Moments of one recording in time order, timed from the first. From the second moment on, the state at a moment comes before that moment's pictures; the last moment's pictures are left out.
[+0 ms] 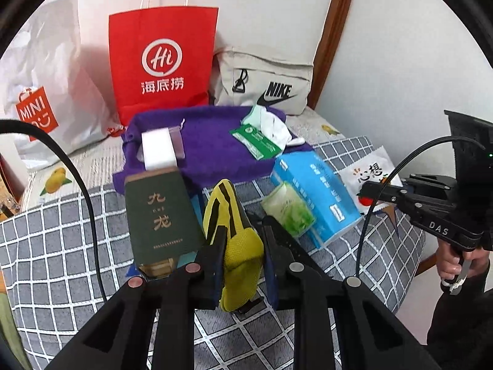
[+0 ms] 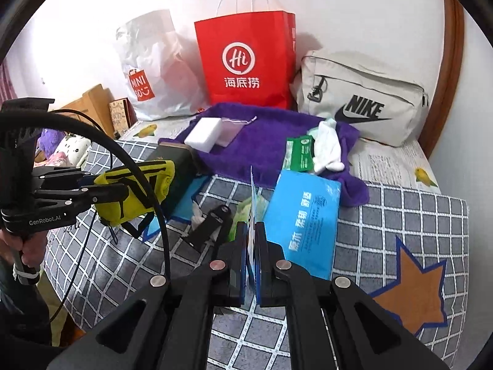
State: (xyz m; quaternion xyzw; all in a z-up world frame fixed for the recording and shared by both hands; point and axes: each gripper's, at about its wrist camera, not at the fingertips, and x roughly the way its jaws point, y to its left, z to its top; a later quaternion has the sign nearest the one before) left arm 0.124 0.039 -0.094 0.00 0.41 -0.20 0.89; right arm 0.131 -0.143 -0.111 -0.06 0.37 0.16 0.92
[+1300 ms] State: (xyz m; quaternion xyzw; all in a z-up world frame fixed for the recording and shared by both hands) left arm 0.300 0.042 -0.088 -0.04 0.40 -0.18 0.90; right arm 0.327 -0.143 -0.112 -0.03 0.42 0.19 0.89
